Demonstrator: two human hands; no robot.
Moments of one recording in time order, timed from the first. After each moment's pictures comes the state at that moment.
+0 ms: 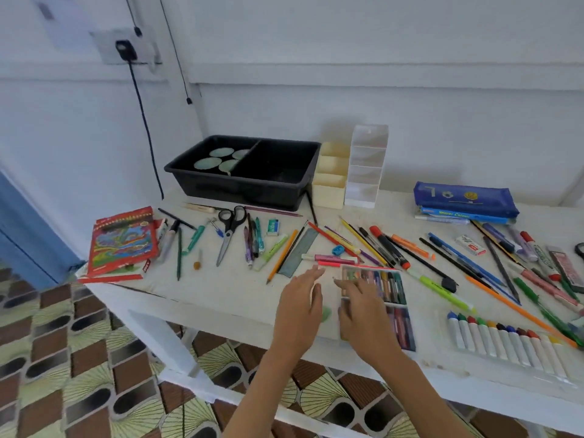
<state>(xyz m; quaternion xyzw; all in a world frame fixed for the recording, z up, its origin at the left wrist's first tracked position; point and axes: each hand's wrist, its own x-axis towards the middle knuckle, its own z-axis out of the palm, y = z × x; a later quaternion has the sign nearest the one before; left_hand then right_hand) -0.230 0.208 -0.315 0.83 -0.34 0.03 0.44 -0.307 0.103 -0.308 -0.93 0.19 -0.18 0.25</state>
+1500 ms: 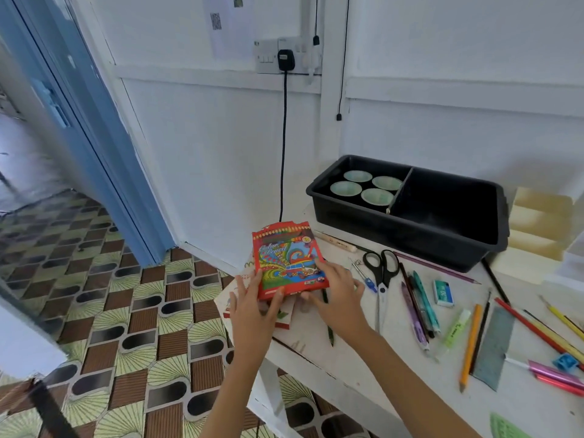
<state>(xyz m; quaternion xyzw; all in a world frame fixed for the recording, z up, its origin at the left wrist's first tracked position) 0.022 0.462 -0.331 0.89 -0.04 0.08 0.44 0.008 0.298 -0.317 -0.92 0.05 -0.15 0.36</state>
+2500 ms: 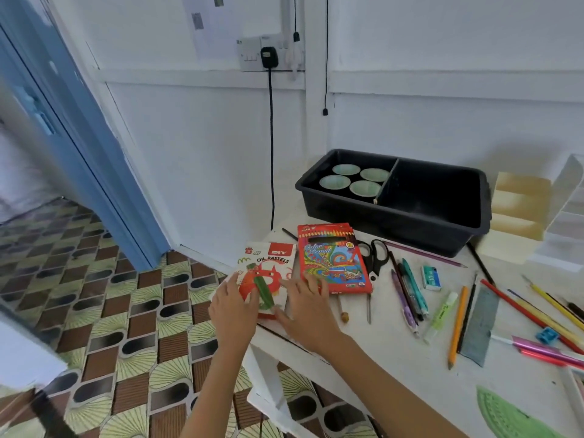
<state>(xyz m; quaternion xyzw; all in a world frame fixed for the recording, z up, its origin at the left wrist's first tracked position) 0.029 0.476 -0.329 0.94 0.04 0.10 0.32 -0.009 0.340 -0.328 -0.97 -0.04 -0.10 0.20</state>
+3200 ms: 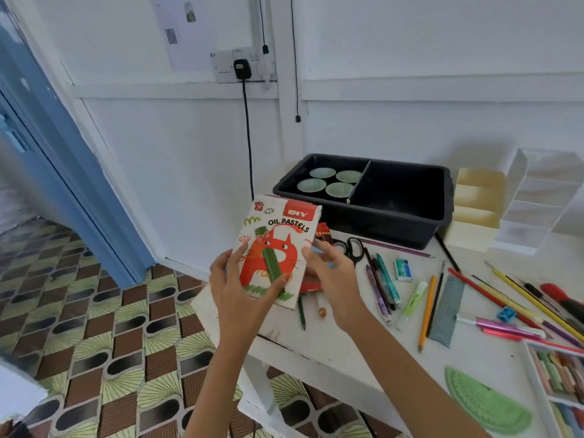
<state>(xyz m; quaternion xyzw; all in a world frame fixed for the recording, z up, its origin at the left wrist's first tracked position) -0.010 0.435 -0.277 0.84 -0.12 0.20 0.49 -0.041 0.286 -0.253 -0.61 0.15 -0.15 0.77</state>
